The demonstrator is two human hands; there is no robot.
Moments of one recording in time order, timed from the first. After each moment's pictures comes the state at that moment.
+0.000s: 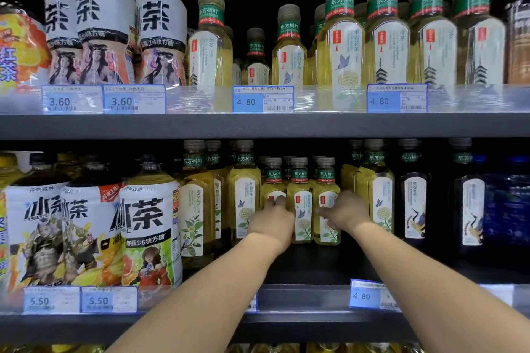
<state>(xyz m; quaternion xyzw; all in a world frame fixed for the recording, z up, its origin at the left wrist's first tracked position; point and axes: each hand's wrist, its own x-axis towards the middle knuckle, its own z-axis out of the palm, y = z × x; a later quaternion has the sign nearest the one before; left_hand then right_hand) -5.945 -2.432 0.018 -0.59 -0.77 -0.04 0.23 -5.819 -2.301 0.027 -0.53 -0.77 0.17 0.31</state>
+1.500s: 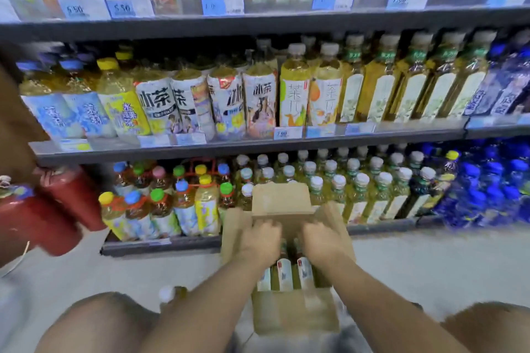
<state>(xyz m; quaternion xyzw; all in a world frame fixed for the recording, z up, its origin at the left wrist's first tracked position) -5.771 -2.759 -0.398 -0.62 -0.78 0.06 -0.07 -5.640 -2.691 -0.407 -0.48 -0.87 0.09 -0.05</state>
